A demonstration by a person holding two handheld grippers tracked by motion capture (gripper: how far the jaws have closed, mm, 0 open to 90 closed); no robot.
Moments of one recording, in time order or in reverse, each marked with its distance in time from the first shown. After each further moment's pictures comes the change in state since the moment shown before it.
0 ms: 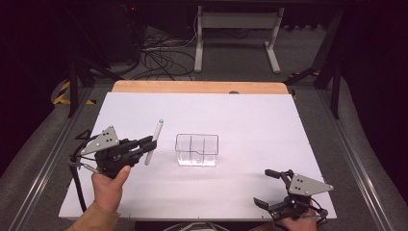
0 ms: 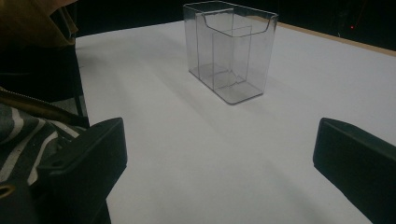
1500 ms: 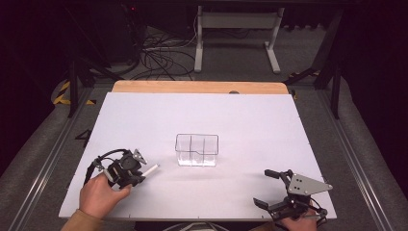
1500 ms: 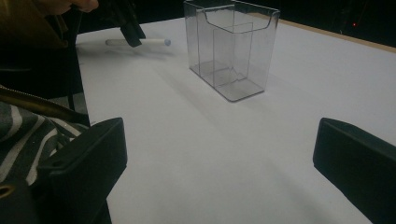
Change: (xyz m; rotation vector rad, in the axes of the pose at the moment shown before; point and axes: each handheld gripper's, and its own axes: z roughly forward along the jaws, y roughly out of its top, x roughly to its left) left arm 0.015 -0.060 0.035 0.963 0.141 0.045; right arm -0.001 0.000 0.001 0.011 0.006 -0.001
